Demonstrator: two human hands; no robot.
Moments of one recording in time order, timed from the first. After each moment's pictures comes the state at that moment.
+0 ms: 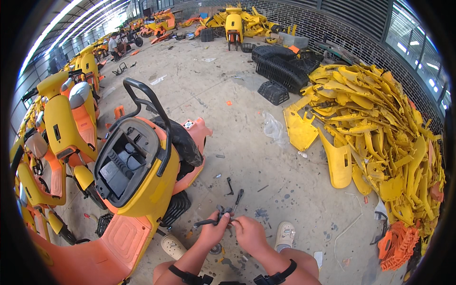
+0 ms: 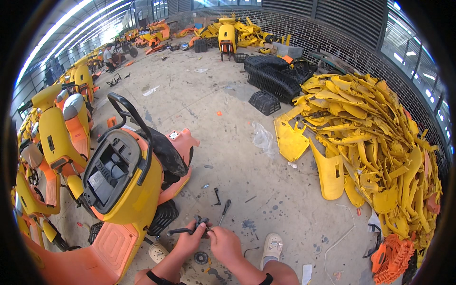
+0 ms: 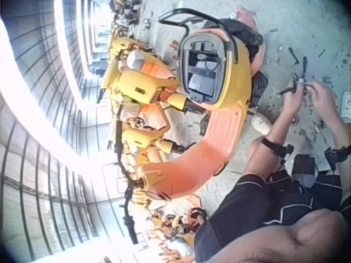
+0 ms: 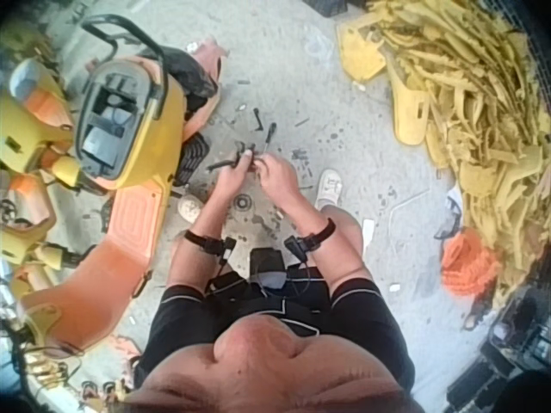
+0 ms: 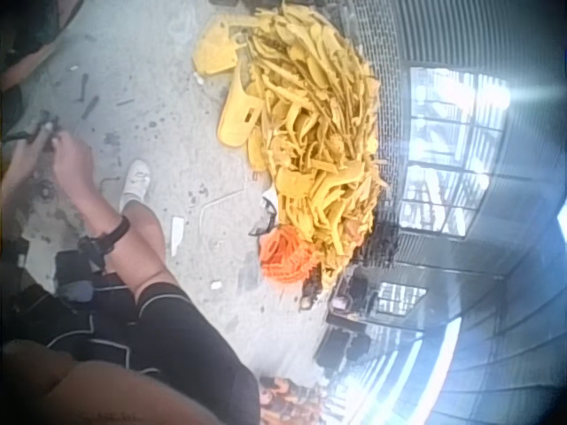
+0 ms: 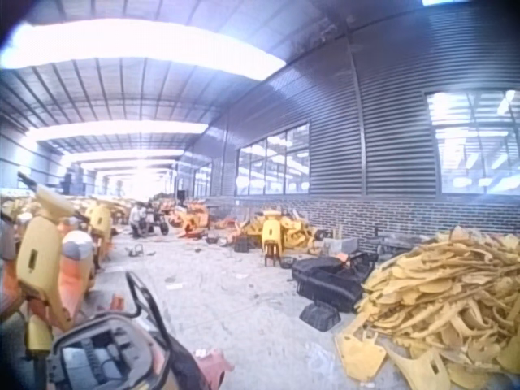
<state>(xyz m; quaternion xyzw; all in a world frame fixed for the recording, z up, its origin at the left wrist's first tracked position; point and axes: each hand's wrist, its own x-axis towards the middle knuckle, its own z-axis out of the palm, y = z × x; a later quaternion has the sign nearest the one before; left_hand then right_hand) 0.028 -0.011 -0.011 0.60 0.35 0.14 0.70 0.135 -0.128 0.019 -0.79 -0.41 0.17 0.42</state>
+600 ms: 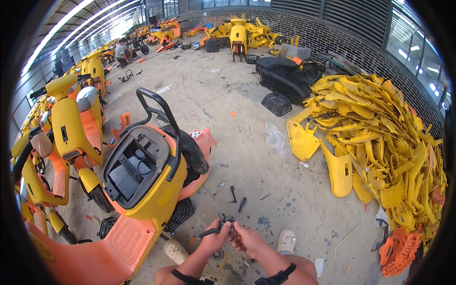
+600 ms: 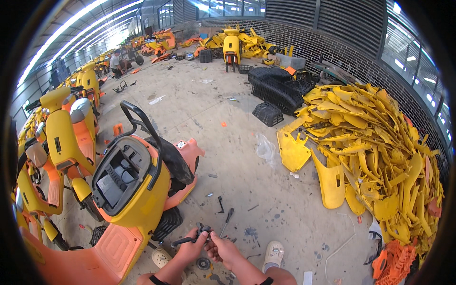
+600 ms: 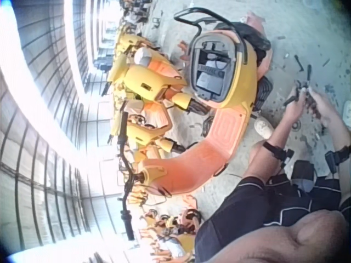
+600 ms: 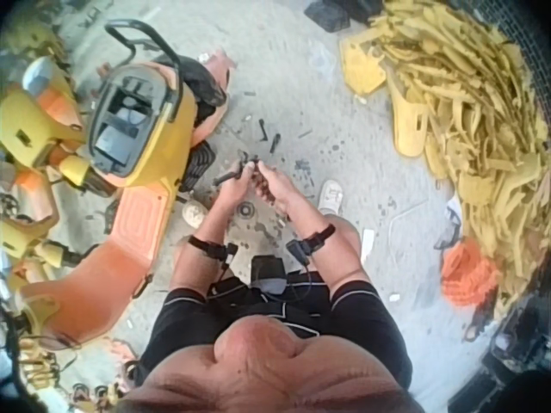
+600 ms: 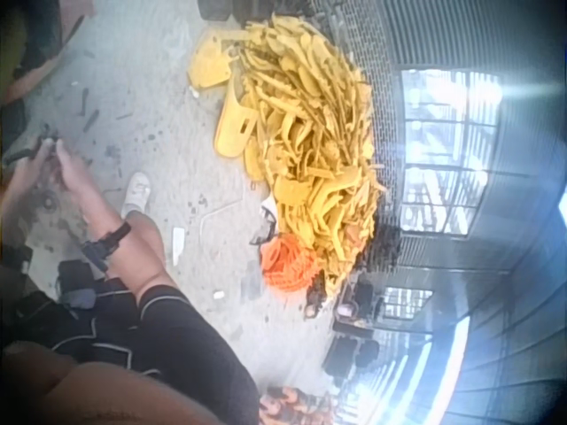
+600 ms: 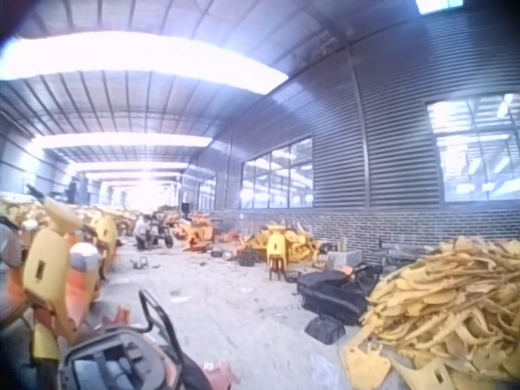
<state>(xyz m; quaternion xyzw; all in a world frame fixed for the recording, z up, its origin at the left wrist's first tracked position) 0.006 -0.015 -0.018 0.70 0.34 0.19 0.59 0.139 -0.128 0.013 -0.53 -0.03 0.69 0.50</state>
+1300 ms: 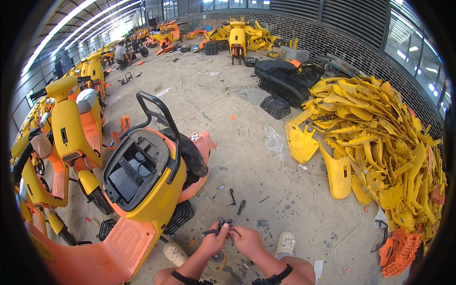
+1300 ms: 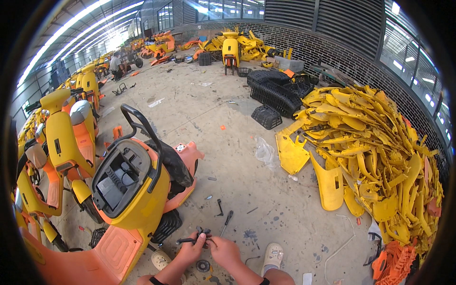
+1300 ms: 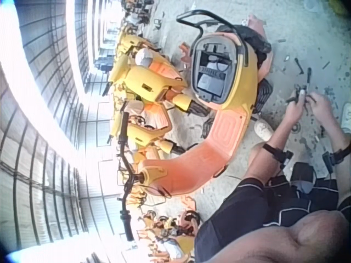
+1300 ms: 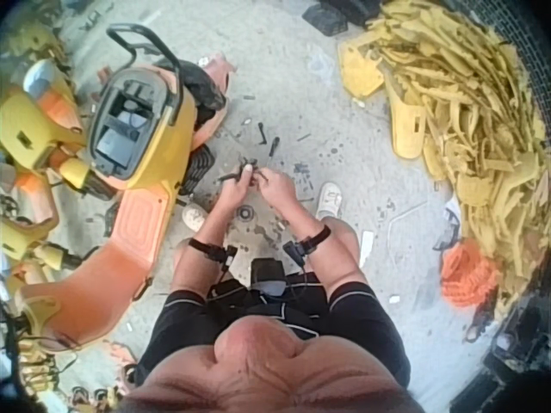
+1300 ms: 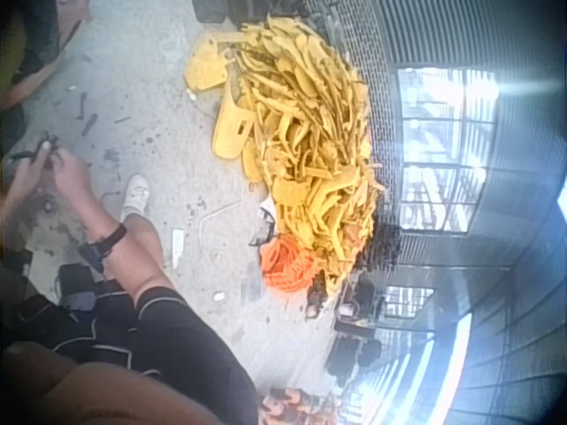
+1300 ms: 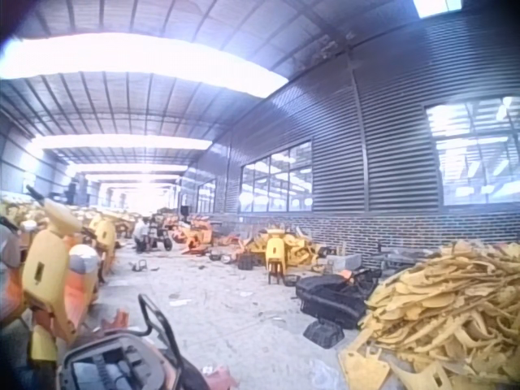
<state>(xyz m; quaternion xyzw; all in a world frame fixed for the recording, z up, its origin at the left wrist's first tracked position) 0.003 -0.015 -0.032 0.62 0.34 0.17 0.69 0.121 -0.125 0.013 -0.80 -0.40 0.22 0.39</state>
